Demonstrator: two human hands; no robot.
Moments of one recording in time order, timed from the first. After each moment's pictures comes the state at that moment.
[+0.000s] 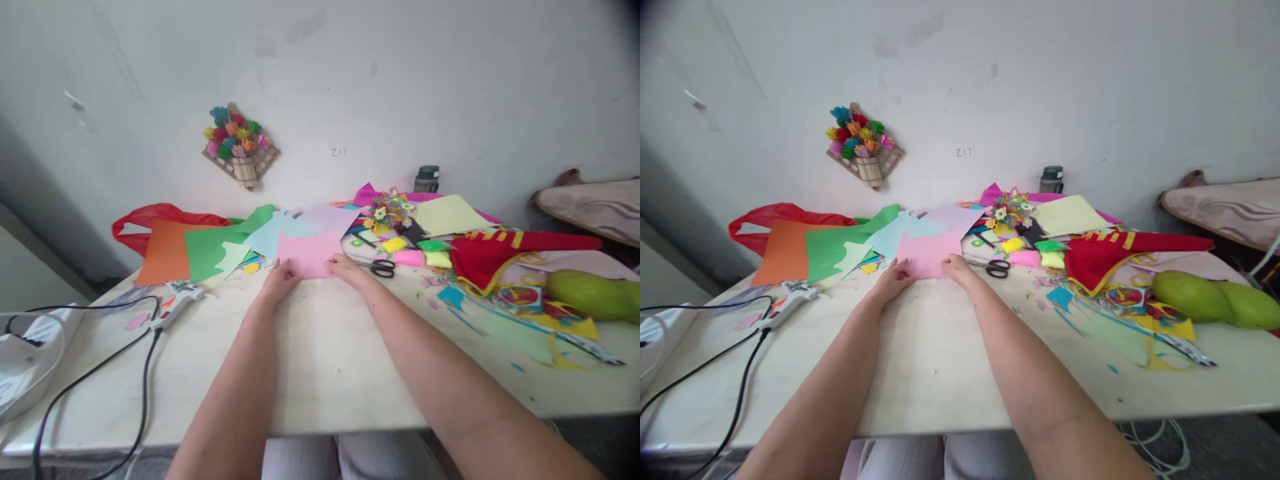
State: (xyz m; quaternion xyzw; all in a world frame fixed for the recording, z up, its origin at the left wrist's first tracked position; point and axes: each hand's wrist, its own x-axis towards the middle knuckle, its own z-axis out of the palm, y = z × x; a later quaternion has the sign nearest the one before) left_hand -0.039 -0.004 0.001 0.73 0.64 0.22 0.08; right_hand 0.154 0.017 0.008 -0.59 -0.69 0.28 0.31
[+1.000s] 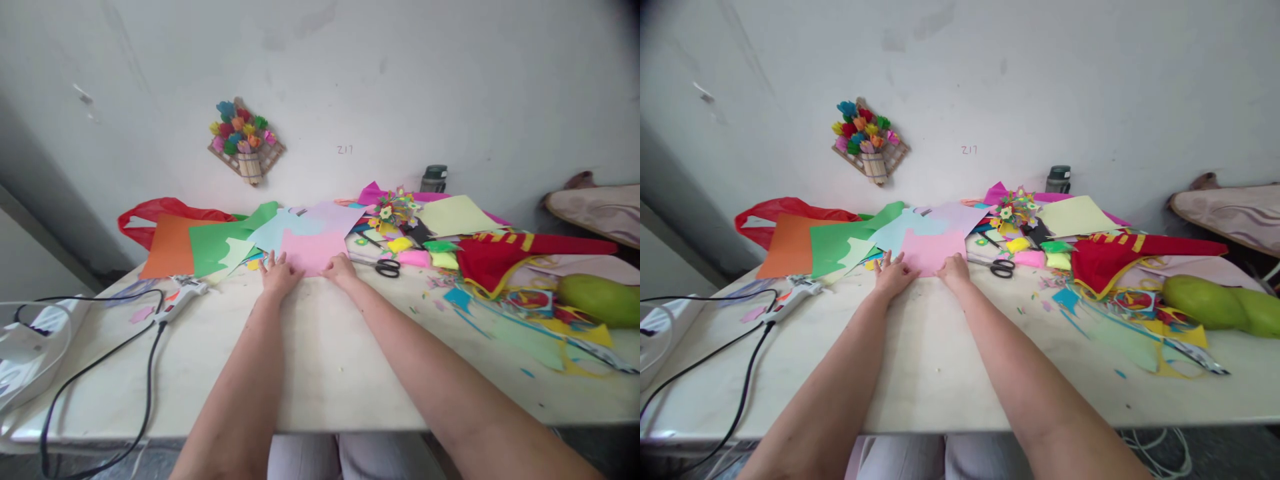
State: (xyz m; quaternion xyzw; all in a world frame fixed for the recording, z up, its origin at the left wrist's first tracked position) left_hand -0.034 0.004 -0.004 0.70 0.70 0.14 -0.05; right_hand 0.130 0.024 -0.008 -0.64 -0.70 0.13 0.28
